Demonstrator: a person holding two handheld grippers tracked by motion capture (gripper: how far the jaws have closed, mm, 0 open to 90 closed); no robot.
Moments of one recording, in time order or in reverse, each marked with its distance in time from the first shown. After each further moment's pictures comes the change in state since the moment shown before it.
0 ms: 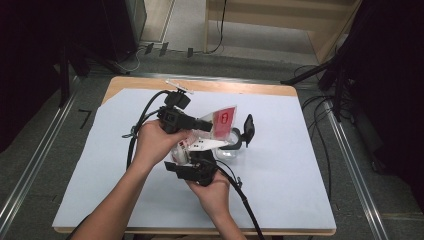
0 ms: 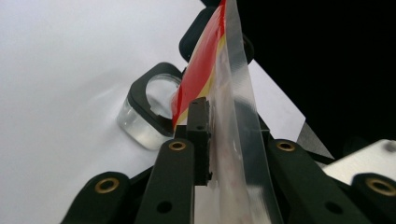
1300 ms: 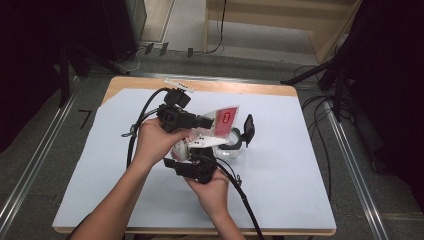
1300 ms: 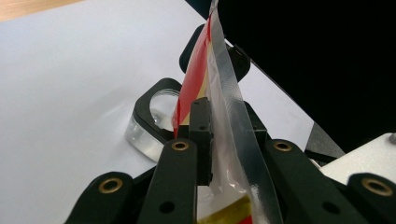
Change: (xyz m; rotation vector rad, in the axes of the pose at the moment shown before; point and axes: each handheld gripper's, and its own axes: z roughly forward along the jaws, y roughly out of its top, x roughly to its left) left arm -0.006 0.002 -0.003 -0.037 0.025 0.073; right arm 0.003 0.008 -0.002 -0.032 0.003 0.017
